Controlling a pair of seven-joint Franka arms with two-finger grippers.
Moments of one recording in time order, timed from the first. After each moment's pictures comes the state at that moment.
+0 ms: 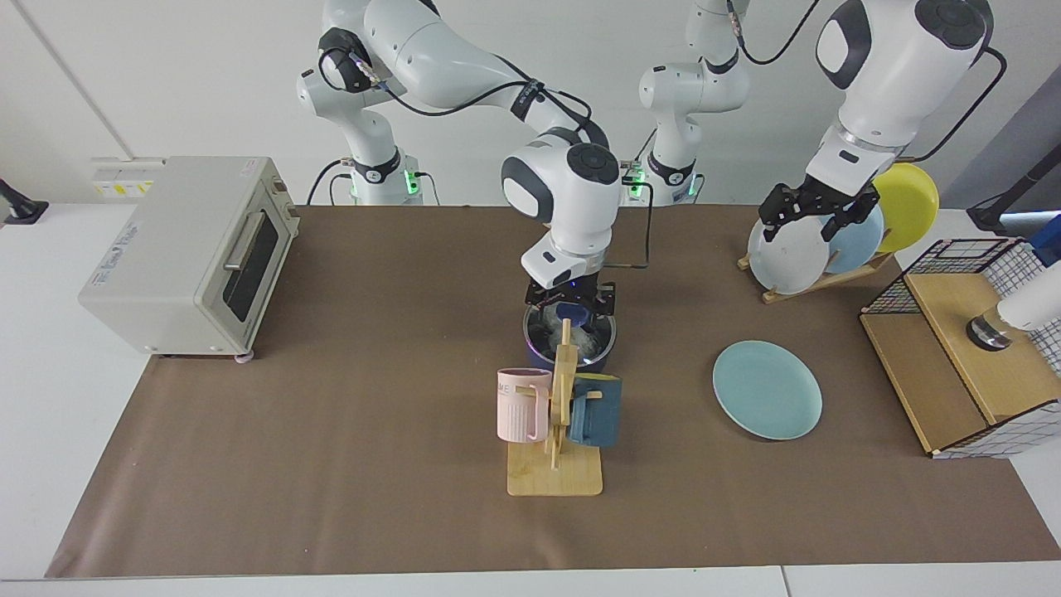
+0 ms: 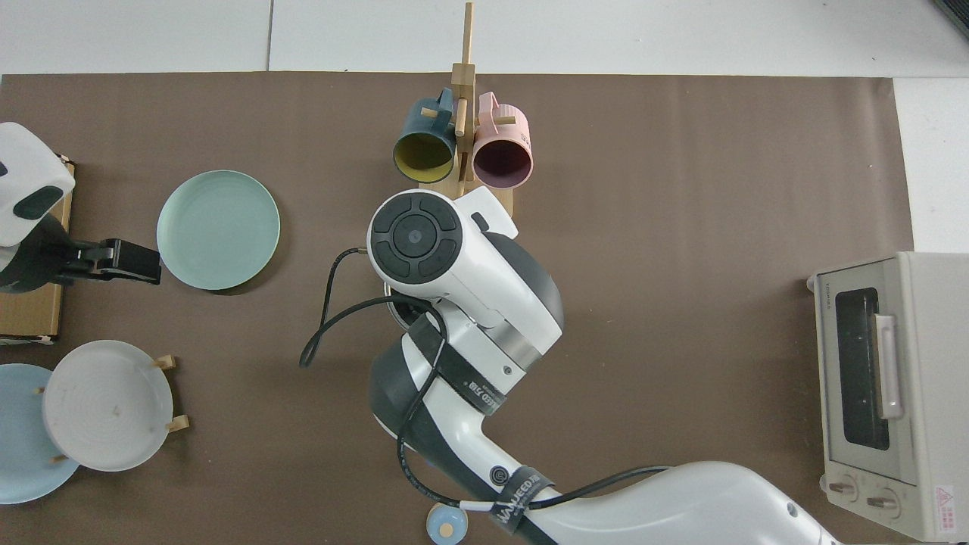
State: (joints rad) left arm -0.03 -0.01 -0.01 -1.65 0.00 1.62 0.01; right arm 0.45 0.56 0.28 -1.29 -0.23 1.90 0.96
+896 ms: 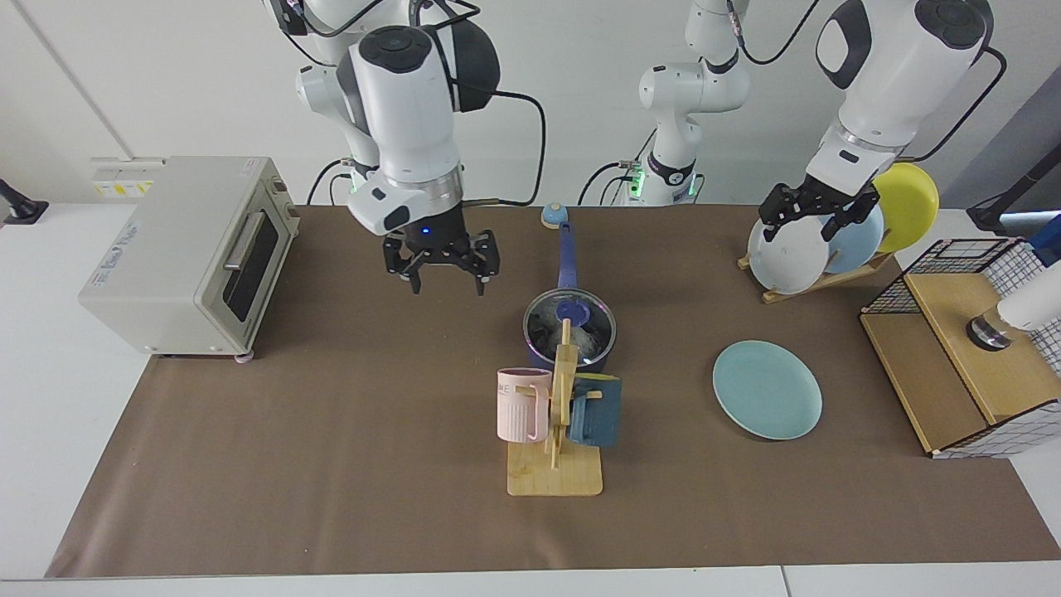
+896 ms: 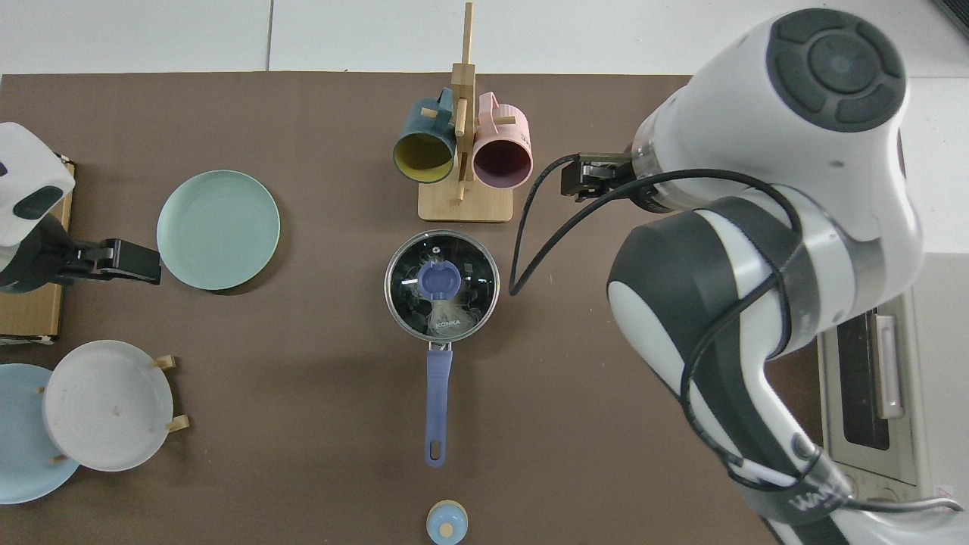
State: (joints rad) left arm -0.03 -0.01 -0.01 -1.65 0.00 1.62 0.01; right arm 0.27 0.31 0.06 -1.31 -0.02 1.73 0.44
